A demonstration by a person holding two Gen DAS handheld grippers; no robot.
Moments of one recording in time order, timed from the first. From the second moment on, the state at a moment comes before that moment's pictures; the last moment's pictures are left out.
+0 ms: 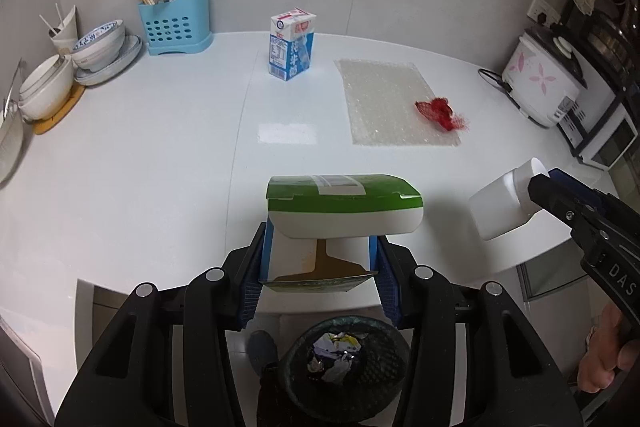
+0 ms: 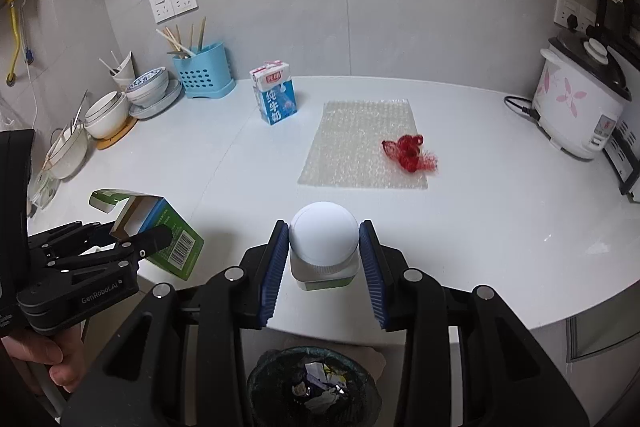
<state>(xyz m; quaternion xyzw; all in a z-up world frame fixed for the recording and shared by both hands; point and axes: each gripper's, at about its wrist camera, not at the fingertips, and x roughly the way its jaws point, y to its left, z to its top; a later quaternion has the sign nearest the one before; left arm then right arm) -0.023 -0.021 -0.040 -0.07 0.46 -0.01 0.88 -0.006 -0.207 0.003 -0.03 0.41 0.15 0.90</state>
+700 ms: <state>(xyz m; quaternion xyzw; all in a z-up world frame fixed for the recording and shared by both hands) -0.089 -0.044 -0.082 -0.06 0.49 -0.02 0.87 -0.066 -0.230 -0.038 -0.03 0.45 0.16 0.88</state>
